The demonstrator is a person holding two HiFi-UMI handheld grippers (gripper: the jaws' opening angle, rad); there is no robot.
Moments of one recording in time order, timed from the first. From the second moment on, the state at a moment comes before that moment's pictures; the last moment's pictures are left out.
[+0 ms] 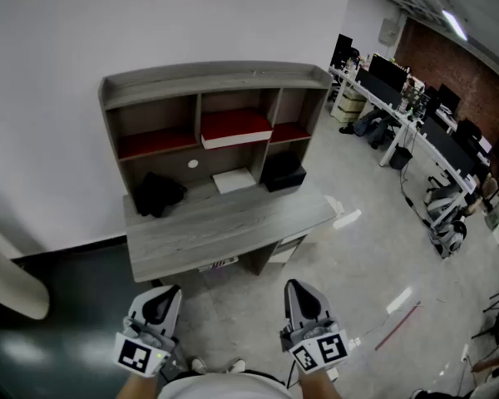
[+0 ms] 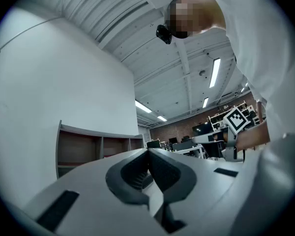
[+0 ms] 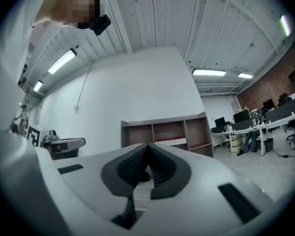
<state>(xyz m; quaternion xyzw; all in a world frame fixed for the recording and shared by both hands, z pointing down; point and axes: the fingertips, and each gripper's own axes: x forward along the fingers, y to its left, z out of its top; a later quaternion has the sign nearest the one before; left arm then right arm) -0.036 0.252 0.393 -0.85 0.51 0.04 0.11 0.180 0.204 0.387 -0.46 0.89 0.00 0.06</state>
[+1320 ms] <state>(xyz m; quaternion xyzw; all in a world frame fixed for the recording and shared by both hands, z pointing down) -0.017 0.168 0.462 -0.87 0.50 0.01 0.04 0.188 0.122 0.451 -0.44 0.89 -0.09 0.05</state>
